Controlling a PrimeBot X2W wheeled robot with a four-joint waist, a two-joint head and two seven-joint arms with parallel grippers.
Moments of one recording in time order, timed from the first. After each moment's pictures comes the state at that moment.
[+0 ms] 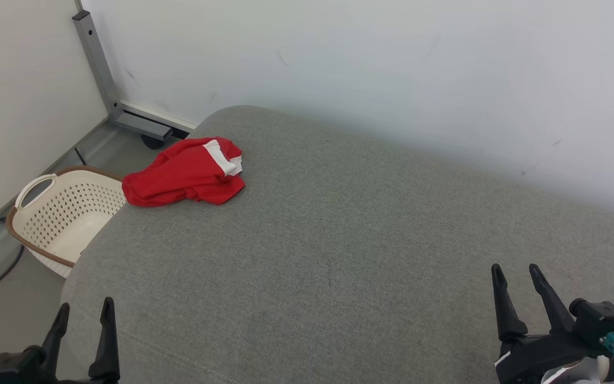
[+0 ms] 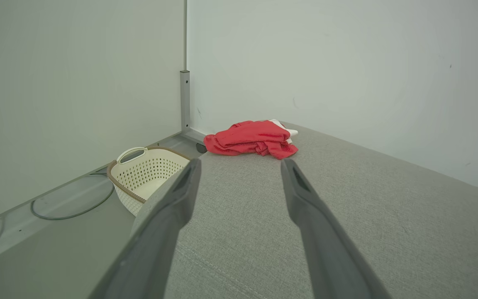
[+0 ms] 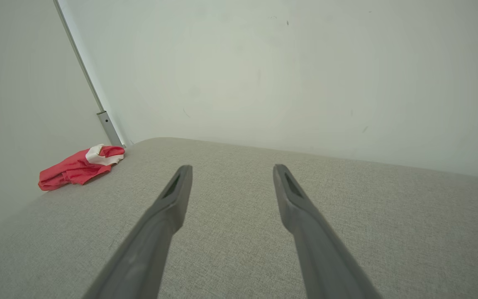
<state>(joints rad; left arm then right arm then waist) 0.03 0.38 -0.30 0.04 -0.48 0.22 -0.19 -0.05 -0.05 -0.10 0.30 0.26 0.13 -0.21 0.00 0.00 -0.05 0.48</state>
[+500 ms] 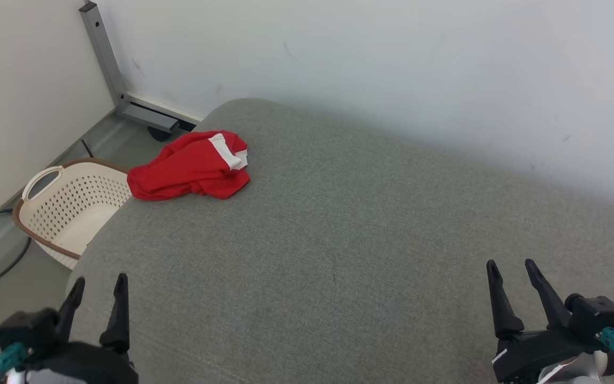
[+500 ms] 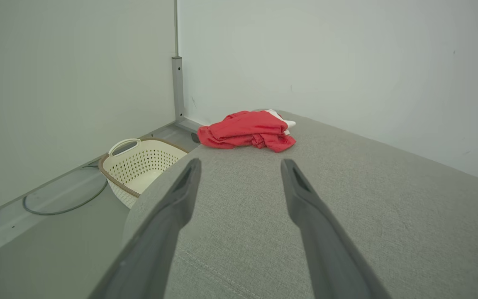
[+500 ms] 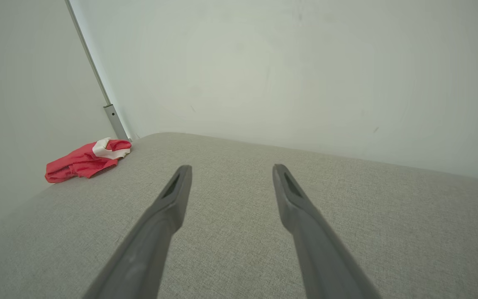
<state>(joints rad) -0.06 0.38 -0.33 0.10 -0.50 0.19 -0.12 -0.05 -0.05 -0.09 0.28 0.25 0.13 -0.20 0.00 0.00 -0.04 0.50</state>
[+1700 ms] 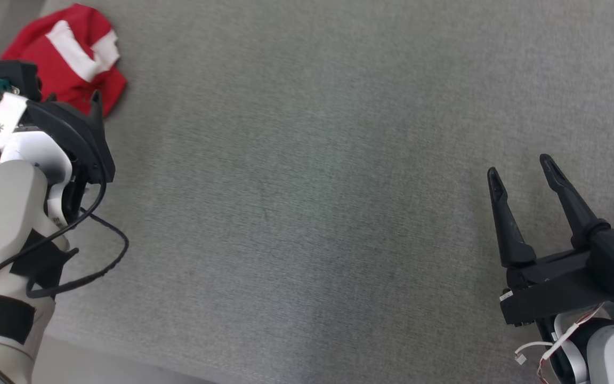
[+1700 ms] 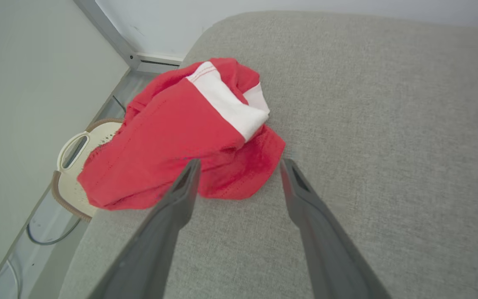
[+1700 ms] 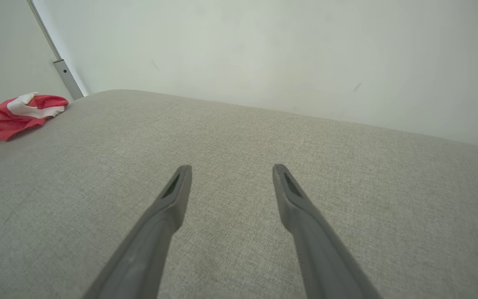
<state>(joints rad) -1.03 0.26 -0.47 0.97 -0.45 0.05 0.12 -0.11 -0.05 -0.06 -0.26 0.03 0.13 0.08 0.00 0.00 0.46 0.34</state>
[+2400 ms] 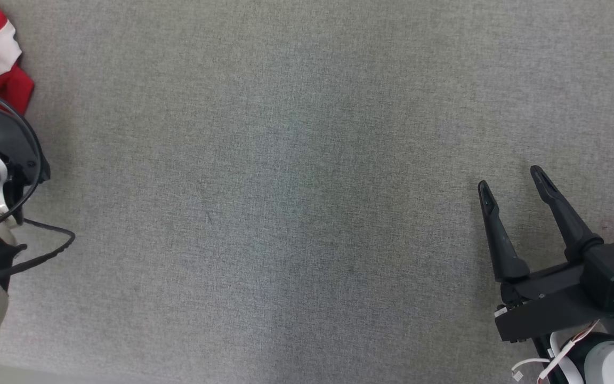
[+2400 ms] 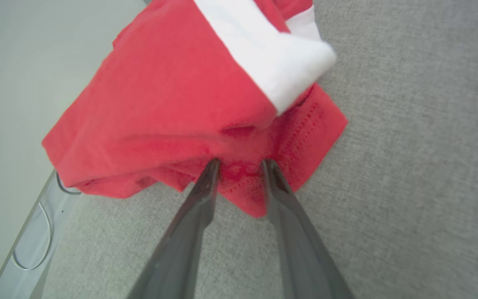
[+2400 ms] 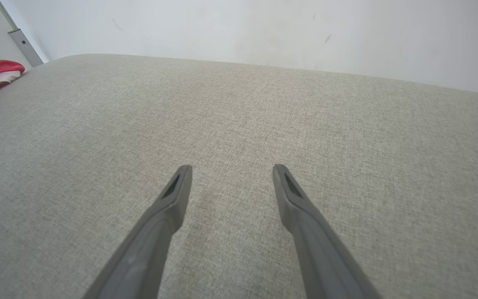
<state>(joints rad) -1.11 0.32 -0.43 1.19 -0.48 0.15 0.13 -0.06 -0.05 -0.04 -0.33 0.02 0.13 0.10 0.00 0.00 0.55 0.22</state>
